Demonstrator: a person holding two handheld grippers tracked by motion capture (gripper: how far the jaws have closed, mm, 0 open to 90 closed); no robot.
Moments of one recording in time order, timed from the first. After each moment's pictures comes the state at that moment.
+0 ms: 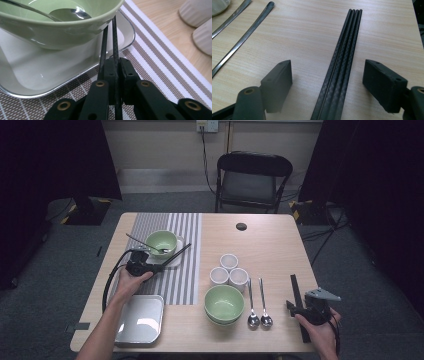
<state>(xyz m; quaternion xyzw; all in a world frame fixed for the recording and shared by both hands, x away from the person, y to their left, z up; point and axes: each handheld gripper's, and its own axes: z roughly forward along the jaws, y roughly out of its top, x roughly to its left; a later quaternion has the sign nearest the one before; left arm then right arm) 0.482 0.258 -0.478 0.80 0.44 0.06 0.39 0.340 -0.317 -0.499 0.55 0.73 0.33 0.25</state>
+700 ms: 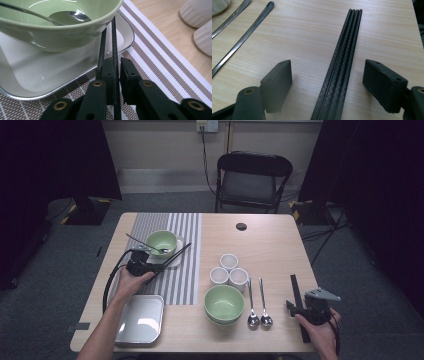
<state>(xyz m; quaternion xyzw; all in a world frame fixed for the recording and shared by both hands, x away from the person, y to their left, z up) 0.481 0.256 -0.475 0.80 0.45 0.07 0.40 0.340 -0.317 -0.499 0.55 0.73 0.33 0.25</state>
